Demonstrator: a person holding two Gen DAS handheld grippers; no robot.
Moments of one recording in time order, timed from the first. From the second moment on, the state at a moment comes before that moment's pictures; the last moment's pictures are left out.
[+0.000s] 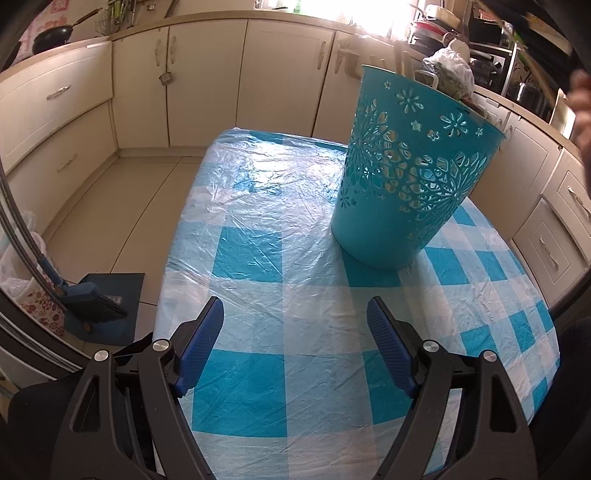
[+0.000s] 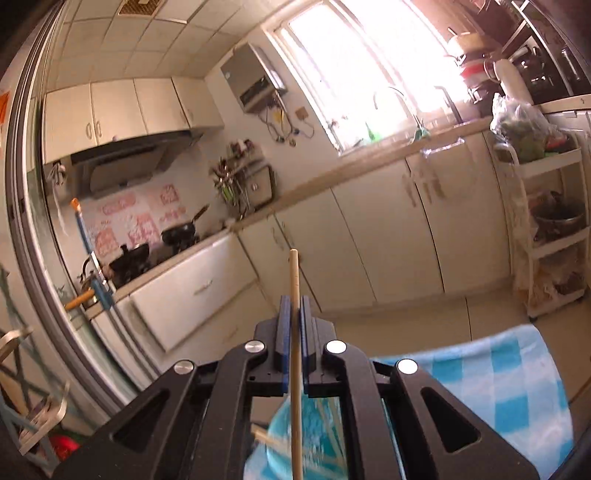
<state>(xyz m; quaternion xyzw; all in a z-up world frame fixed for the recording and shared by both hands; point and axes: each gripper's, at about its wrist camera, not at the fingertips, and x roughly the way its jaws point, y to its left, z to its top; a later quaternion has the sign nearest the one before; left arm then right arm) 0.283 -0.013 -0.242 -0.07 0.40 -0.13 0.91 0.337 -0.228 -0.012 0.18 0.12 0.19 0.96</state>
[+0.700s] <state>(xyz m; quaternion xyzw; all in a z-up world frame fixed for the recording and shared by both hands) 0.247 -0.004 -0.173 -0.07 0.35 -0.11 0.93 0.234 -0.227 -0.054 0.11 0.21 0.15 0.96</state>
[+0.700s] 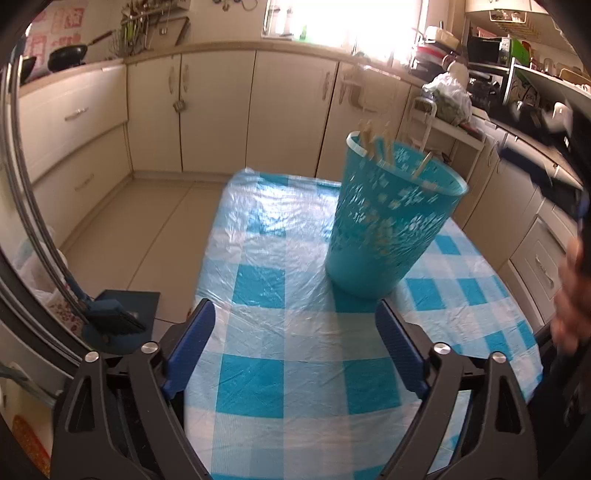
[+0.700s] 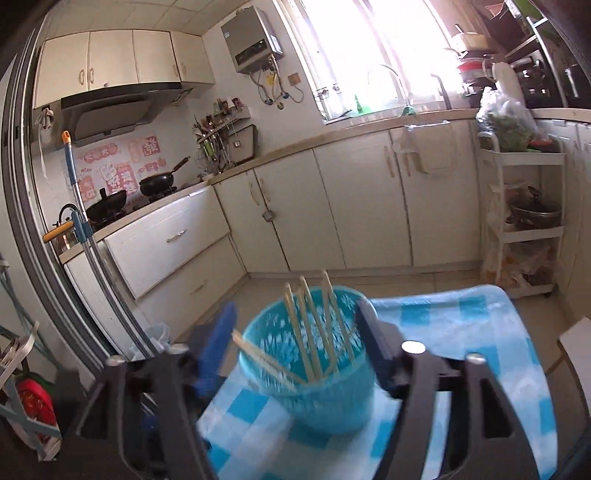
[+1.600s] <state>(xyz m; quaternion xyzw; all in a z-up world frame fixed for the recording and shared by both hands) 0.058 -0.008 -0.024 -0.08 0.34 -0.14 0.93 0.015 -0.220 0.024 0.13 0.24 0.05 0.96</state>
